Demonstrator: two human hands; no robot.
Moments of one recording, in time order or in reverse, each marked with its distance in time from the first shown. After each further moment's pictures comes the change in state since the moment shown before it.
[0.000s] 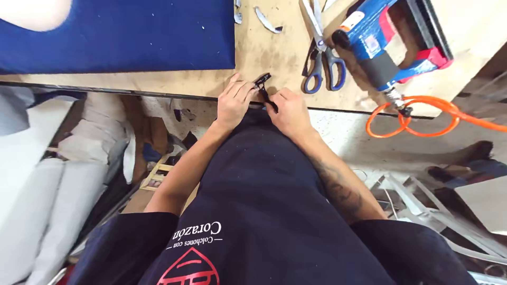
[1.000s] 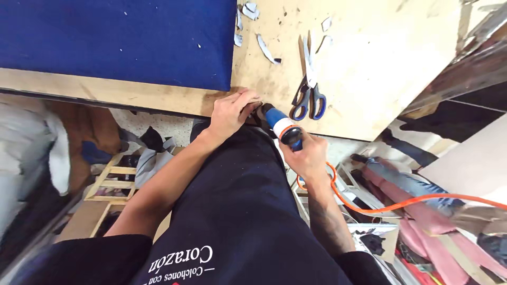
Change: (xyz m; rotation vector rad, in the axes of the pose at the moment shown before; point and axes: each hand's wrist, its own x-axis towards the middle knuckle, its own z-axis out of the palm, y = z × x) left_hand 0.035 -0.023 0.003 -0.347 -0.207 -0.193; right_hand -0.024 -0.033 -0.072 -0.124 0.056 0.304
